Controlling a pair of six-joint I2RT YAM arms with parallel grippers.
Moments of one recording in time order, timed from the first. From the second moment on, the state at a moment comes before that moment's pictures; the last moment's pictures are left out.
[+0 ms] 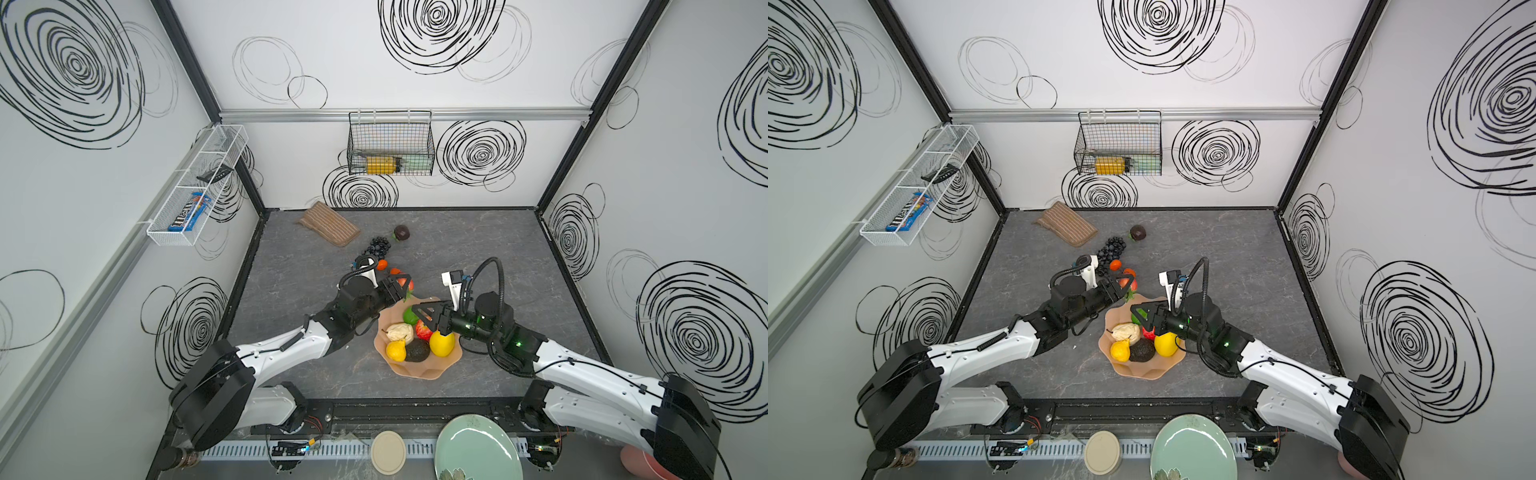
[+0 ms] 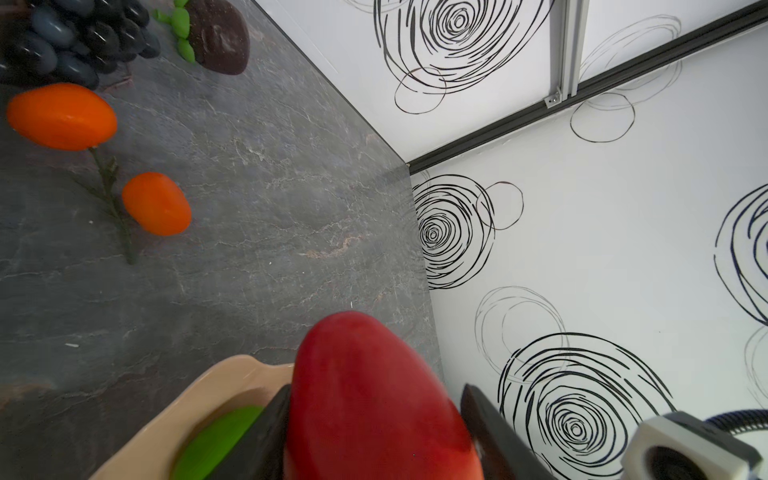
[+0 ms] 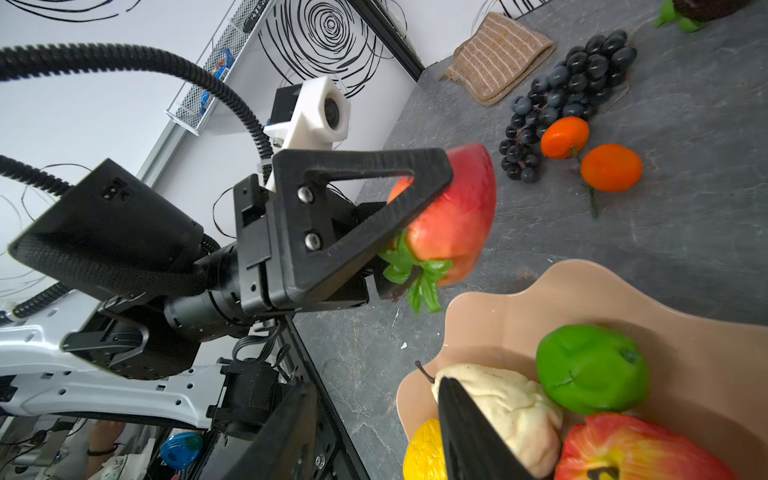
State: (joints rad) left arm -0.72 1.29 0.60 0.41 0.04 -1.10; right arm 0.87 0.99 0.49 0.27 -0.22 0.82
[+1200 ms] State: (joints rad) left arm -0.82 1.34 0.60 0.44 0.01 -1.12; right arm 0.86 1.06 0.50 0.25 -0.17 0.84
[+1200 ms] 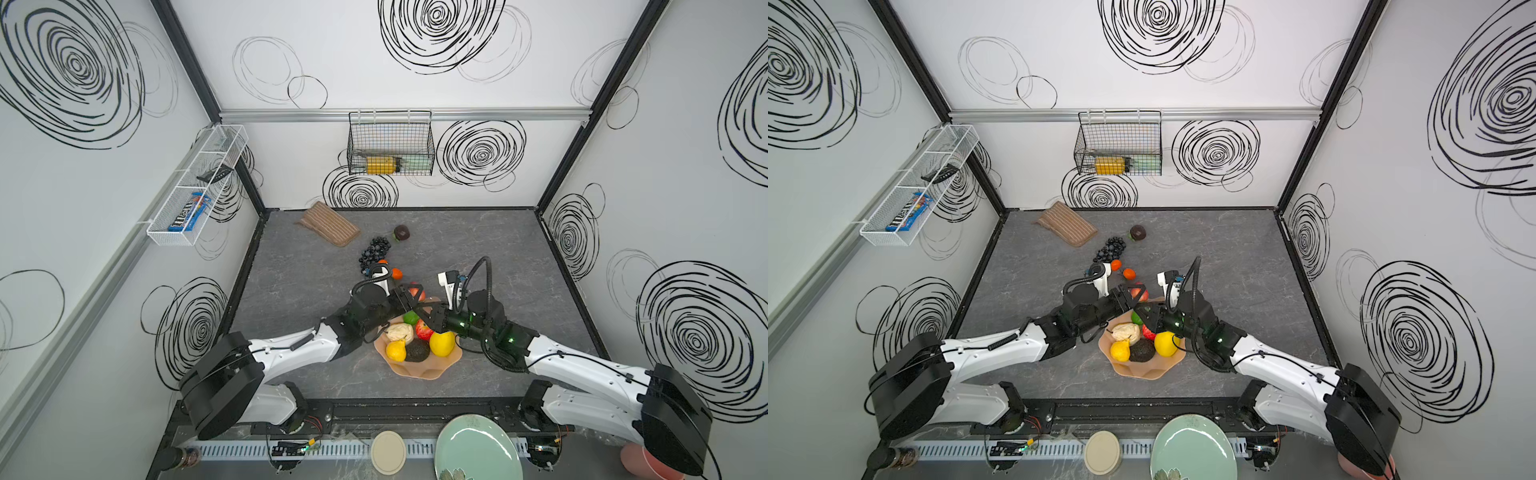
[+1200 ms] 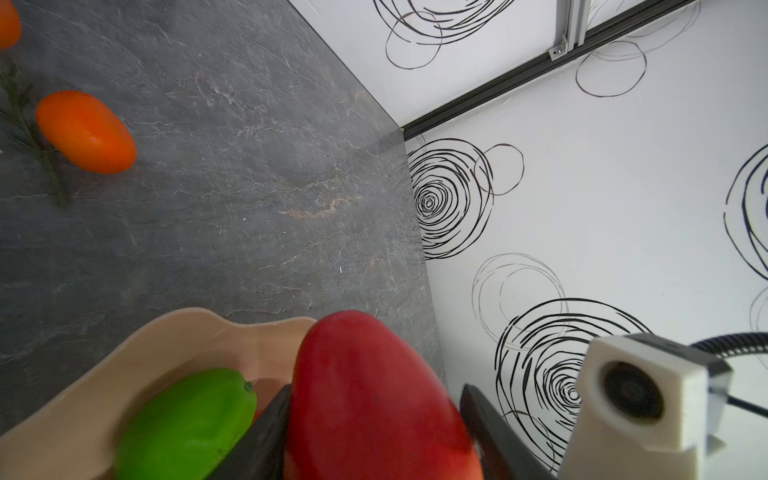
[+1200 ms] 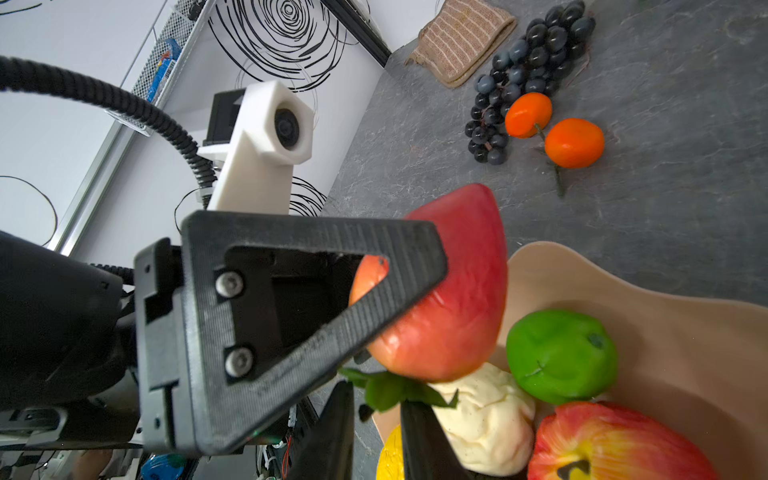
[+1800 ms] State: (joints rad) left arm -0.82 1.34 0.60 0.45 0.00 -1.12; right arm 0.87 1.02 0.50 0.18 -0.12 0.80
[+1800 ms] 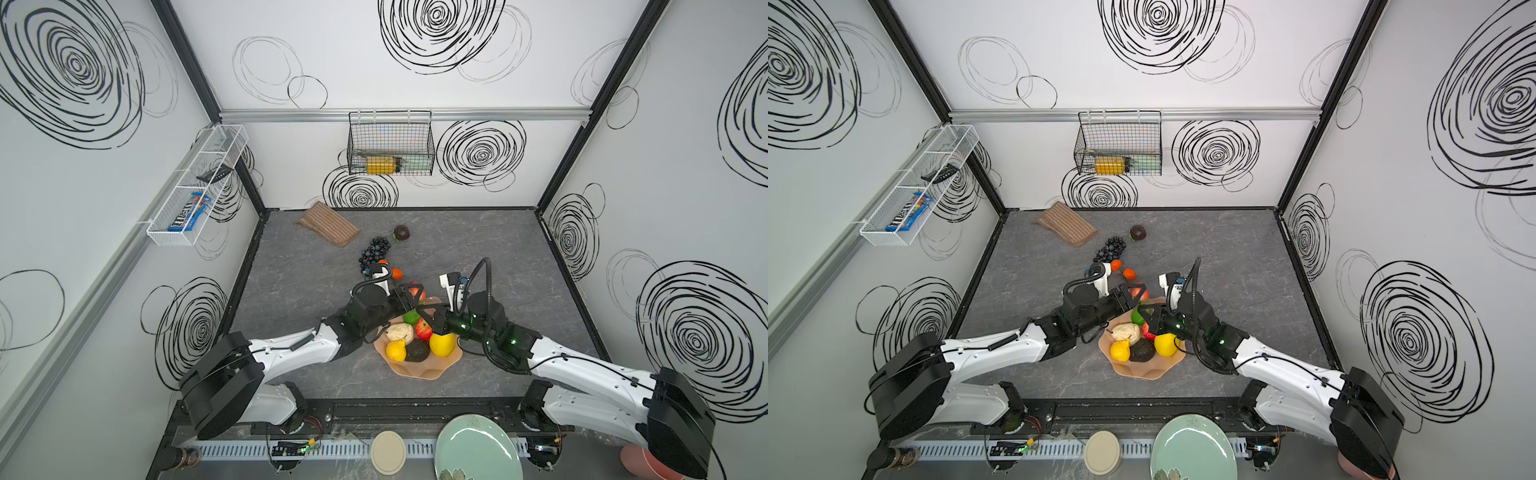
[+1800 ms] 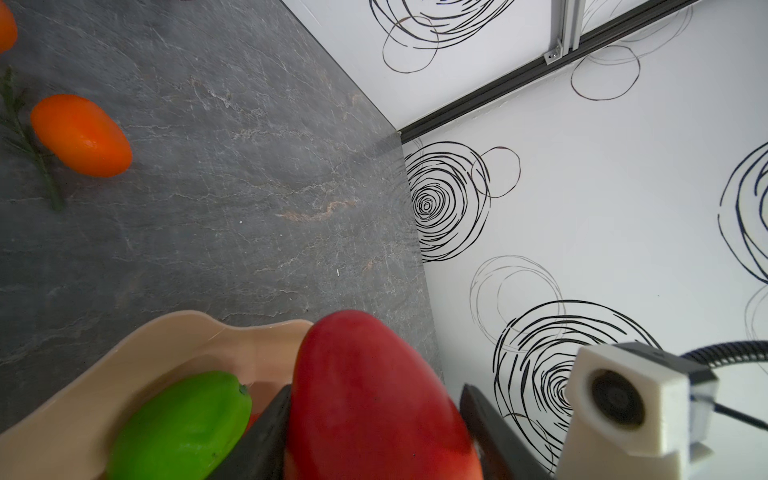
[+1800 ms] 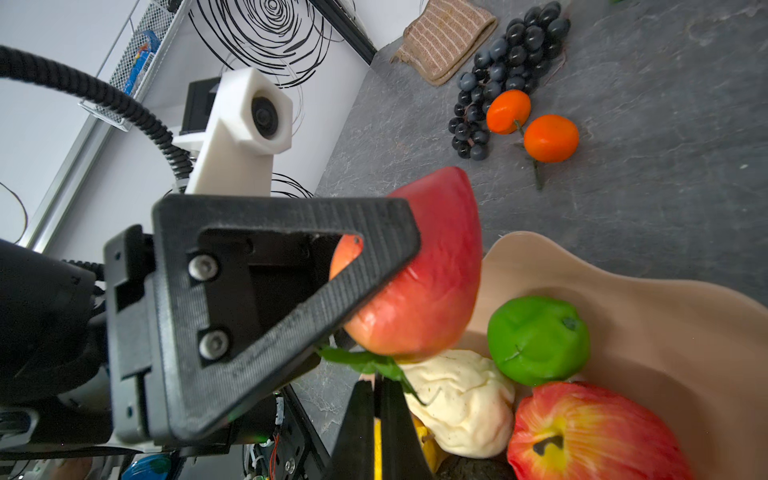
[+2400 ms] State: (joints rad) left arm -0.75 1.19 0.61 0.36 0.01 -0.96; right arm 0.75 0.96 0.68 -0.11 -0.10 0.49
